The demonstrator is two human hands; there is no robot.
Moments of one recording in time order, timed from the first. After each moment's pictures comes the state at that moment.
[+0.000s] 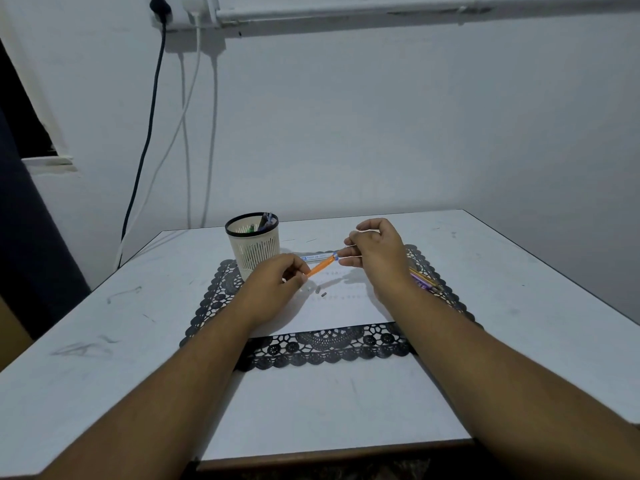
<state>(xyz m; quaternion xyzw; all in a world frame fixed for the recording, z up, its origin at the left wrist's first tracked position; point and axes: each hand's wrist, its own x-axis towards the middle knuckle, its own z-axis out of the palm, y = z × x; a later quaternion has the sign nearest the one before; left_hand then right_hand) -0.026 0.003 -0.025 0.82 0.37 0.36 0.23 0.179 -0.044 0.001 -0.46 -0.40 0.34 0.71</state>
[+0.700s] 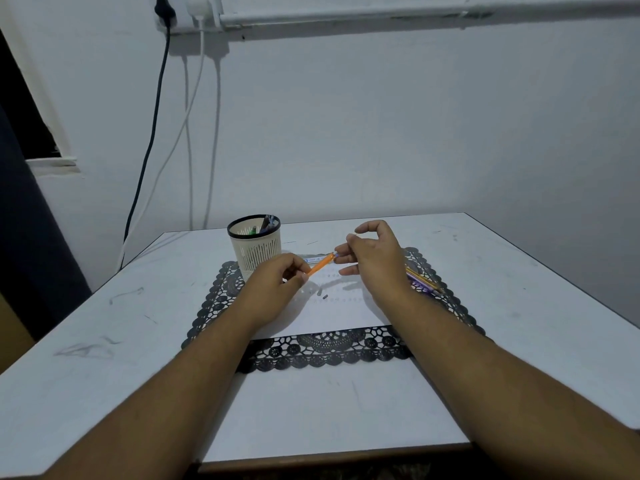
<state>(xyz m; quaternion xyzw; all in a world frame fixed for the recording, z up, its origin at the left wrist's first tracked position) -0.025 0.002 -0.024 0.81 0.37 0.38 0.24 0.170 -0.047 -0.003 -0.48 -0.44 0.31 0.69</state>
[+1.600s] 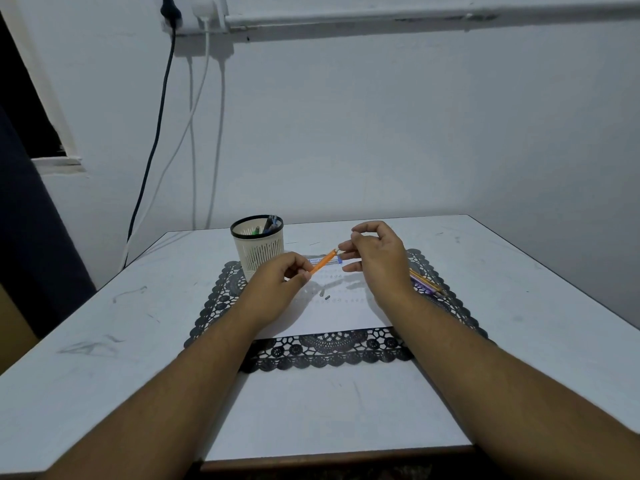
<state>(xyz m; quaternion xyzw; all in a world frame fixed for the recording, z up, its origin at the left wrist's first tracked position) -0.024 0.001 -0.024 0.79 0.36 0.40 0.29 0.169 -0.054 0.002 -0.46 -0.44 0.30 0.71</state>
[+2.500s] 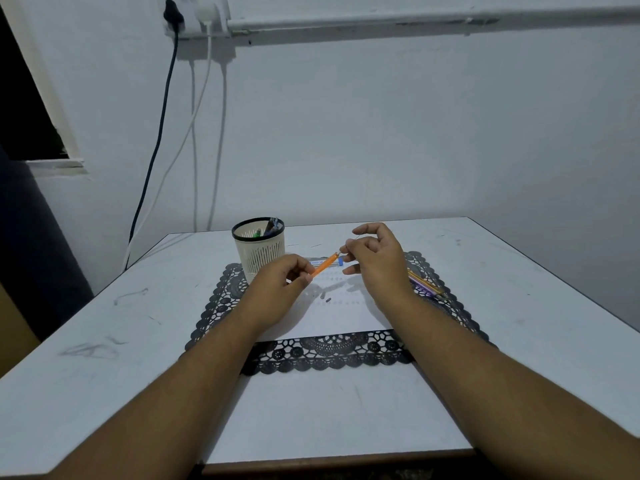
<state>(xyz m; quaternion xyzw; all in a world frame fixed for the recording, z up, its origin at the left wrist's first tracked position) -0.024 -0.002 -0.021 0.80 0.36 0.40 0.27 0.169 -0.051 -0.002 -0.46 -0.46 0.29 0.70</state>
